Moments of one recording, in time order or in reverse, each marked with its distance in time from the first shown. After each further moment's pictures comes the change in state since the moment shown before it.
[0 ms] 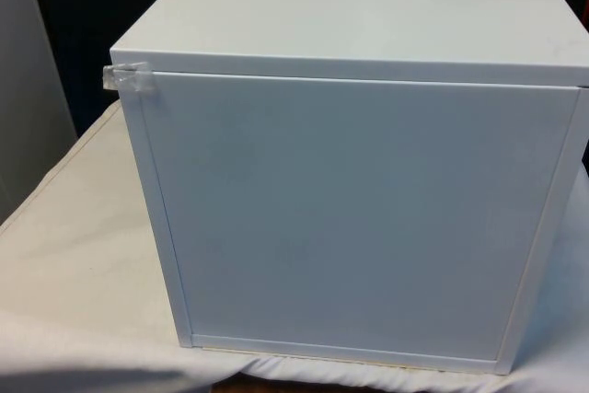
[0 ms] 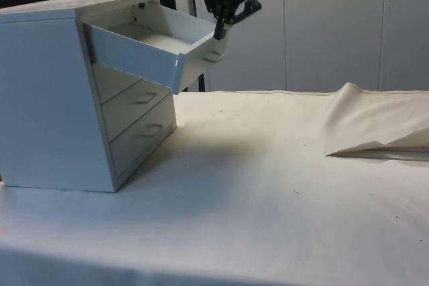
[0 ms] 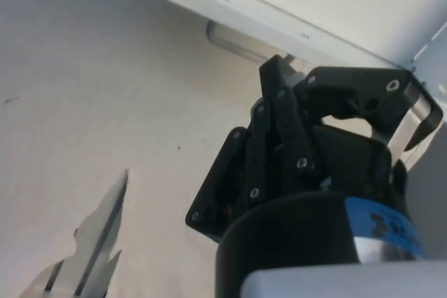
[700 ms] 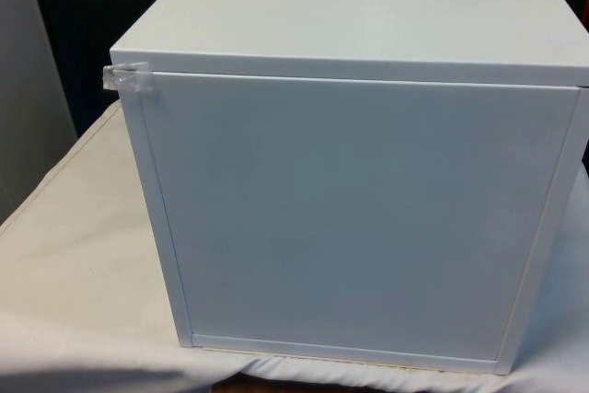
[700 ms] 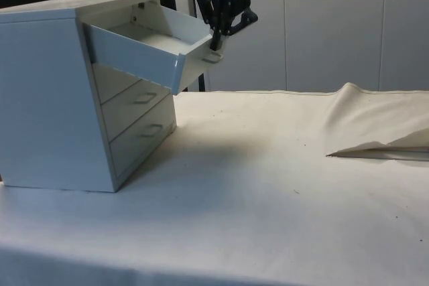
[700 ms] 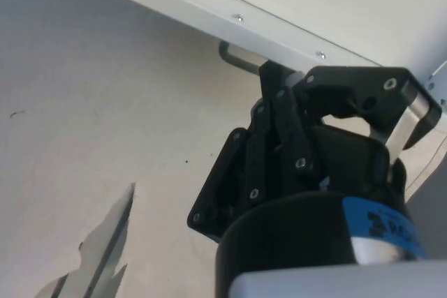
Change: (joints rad) arm 0.001 0.064 -0.011 -0.005 0.014 0.075 -0.023
